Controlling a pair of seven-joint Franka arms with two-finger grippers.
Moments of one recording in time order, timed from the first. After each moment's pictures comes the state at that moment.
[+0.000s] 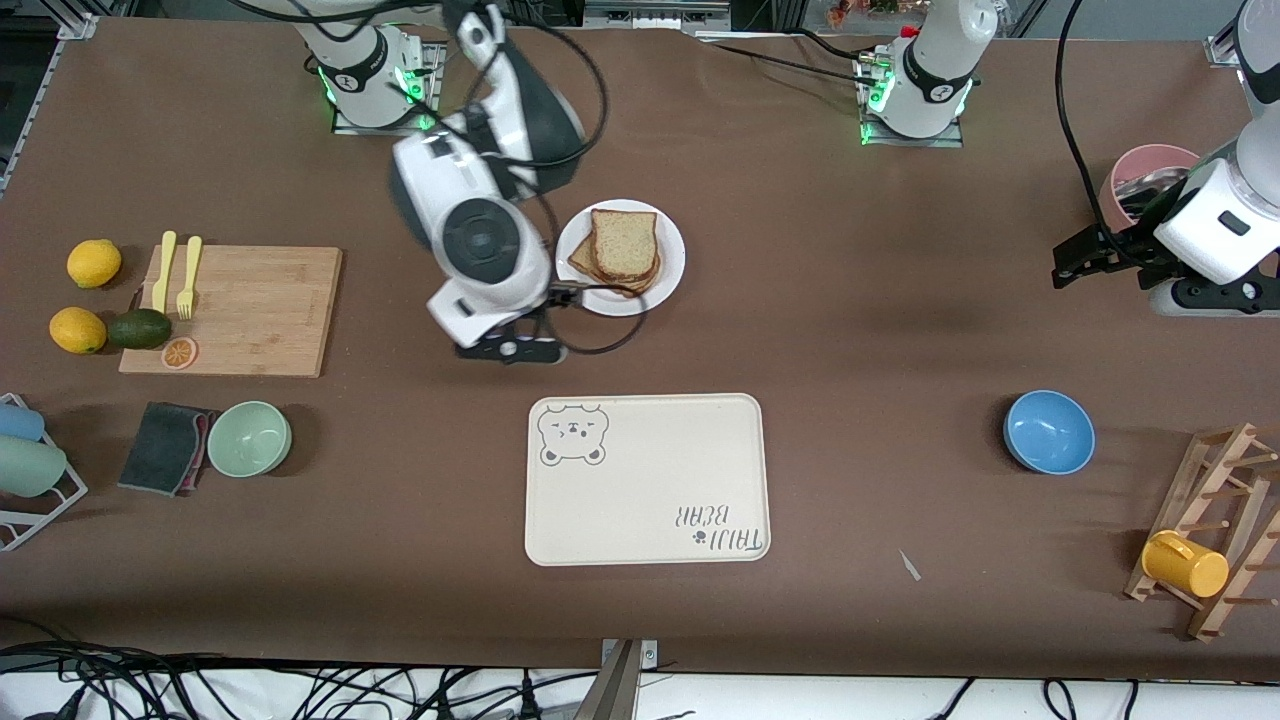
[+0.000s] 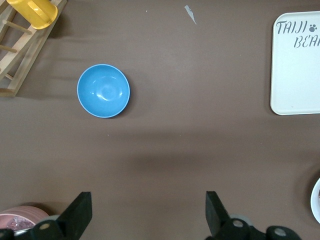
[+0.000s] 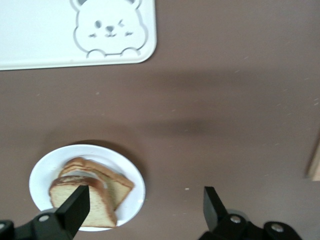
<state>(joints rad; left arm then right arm) -0.08 0.06 0.04 -1.61 0.01 1.62 -0.04 0.71 0.55 -0.24 -1.33 0.19 1.60 0.47</state>
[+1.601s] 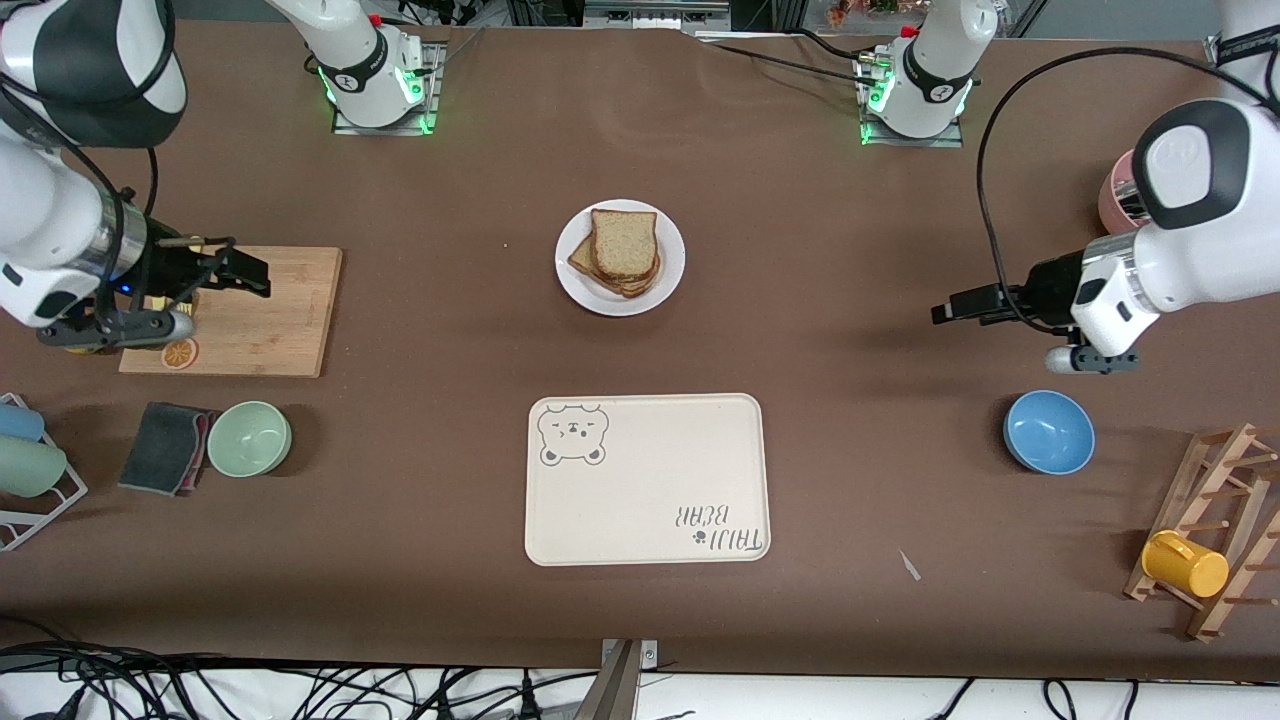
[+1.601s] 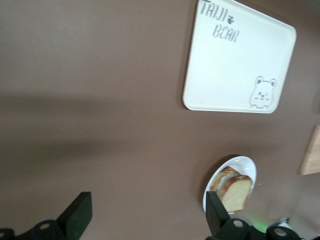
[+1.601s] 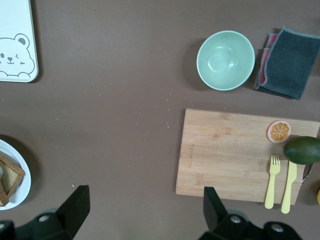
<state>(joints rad) -0.03 0.15 0.03 -1.94 -0.60 1.88 0.10 0.03 0.08 0.03 -1.71 0.02 1.68 -0.01</state>
